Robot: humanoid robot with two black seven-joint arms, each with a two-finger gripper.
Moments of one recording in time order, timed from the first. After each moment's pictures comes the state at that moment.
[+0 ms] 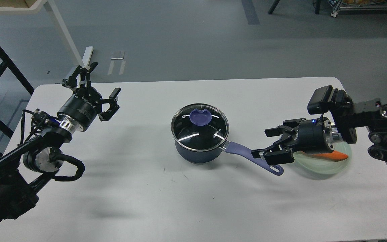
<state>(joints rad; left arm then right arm) -0.50 0.47 -0.75 -1.06 0.11 -0.27 -0.39 1.37 -0.78 -0.45 1.42 -1.51 0.06 0.49</state>
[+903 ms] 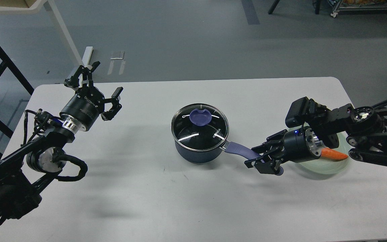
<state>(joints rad) -0.50 0.46 -0.75 -1.06 0.12 -0.27 -0.40 1.41 -0.63 -0.58 1.35 -1.51 0.06 0.49</state>
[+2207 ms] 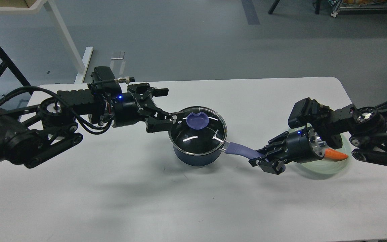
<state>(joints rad) -1.01 0.50 -0.18 -1.14 1.91 0.08 -0.49 1.42 -0.64 -0.60 1.35 -1.51 0.06 0.49</state>
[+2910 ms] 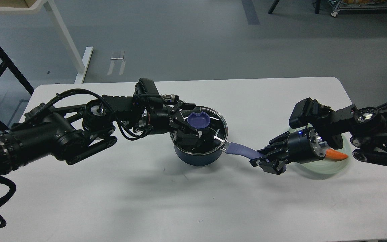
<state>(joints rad) -1.04 0.29 -0.11 -0.96 1.94 0.04 -0.49 1.42 -0.65 -0.61 1.35 -1.51 0.06 0.49</state>
